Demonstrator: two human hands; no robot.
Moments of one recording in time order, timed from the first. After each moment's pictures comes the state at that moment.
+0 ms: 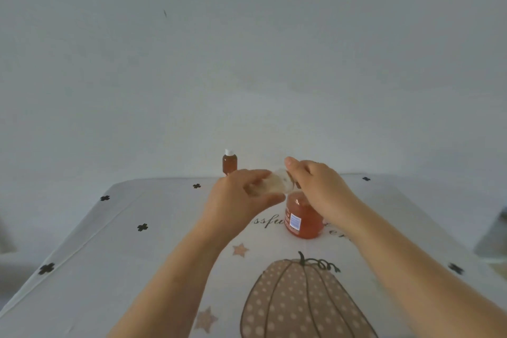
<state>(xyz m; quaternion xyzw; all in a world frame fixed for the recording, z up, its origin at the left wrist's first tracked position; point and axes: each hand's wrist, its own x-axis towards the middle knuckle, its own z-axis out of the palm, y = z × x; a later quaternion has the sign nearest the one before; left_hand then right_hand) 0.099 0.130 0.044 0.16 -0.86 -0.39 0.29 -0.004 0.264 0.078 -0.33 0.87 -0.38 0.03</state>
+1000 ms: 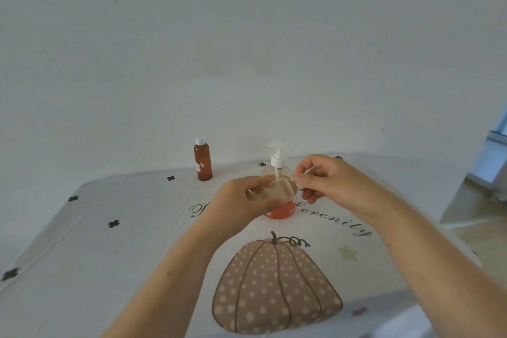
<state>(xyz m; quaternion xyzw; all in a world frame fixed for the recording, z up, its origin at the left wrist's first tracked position) 0.081 0.174 0.031 0.13 -0.88 -0.43 0.15 -0.033 0.348 0.060 -0.33 0.78 -0.51 0.17</state>
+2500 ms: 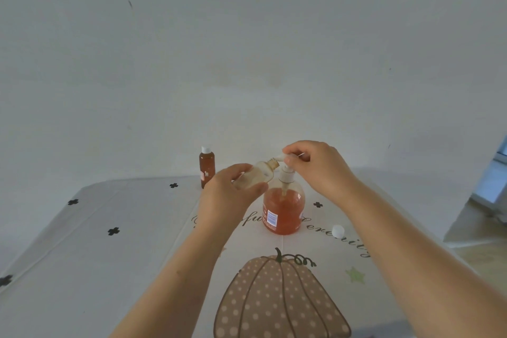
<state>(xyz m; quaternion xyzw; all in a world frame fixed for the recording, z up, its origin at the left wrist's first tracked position) 0.063 0.150 0.035 0.24 -0.80 -0.48 0.29 -0.060 0.289 0.079 -0.34 0.85 -0.39 -0.05</state>
